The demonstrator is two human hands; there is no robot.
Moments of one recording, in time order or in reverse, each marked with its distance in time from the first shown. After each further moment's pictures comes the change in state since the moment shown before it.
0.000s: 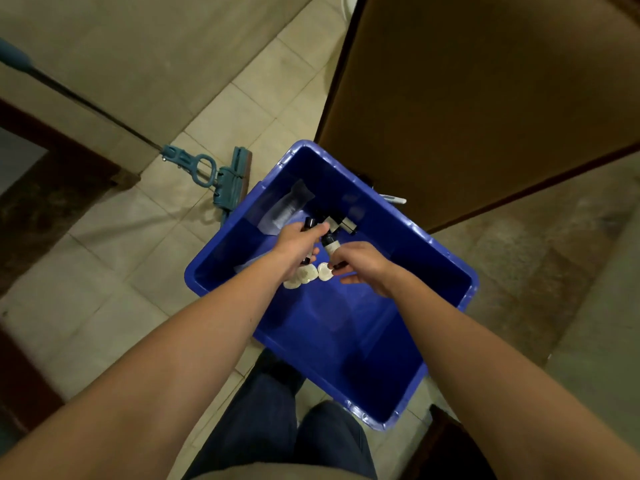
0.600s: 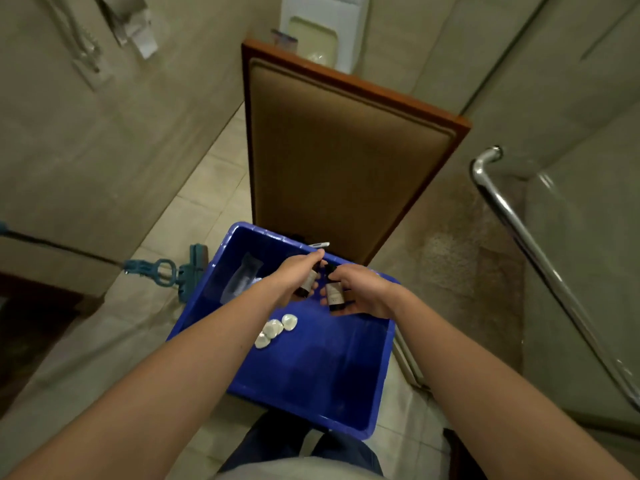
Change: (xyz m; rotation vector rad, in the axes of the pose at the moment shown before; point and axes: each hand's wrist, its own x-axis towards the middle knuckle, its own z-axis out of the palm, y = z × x) left_hand -0.102 0.070 0.073 0.317 -0.295 0.064; right_hand -0.130 0.007 -0.065 0.403 0.038 -0.117
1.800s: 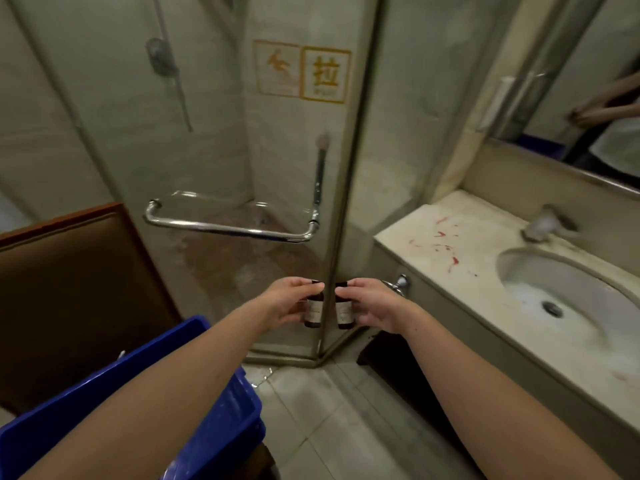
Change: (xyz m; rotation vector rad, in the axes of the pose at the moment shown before) left_hand -0.233 -0.082 0.250 0.731 -0.863 0.255; right_hand -0.346 0.272 -0.010 0.739 0.894 -0.419
